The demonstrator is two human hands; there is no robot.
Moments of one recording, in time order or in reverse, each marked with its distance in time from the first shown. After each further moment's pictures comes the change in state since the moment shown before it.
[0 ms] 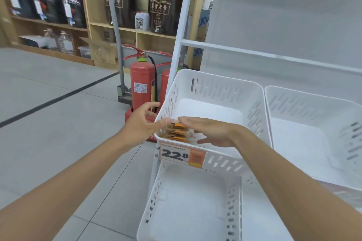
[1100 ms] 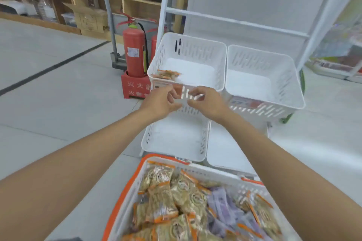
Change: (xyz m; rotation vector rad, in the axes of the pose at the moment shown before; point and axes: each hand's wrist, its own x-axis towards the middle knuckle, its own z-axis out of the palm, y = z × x) left_hand -0.166 0.072 0.052 0.321 -0.137 0.098; right_hand -0.175 0.026 0.101 -0.312 0.695 -0.198
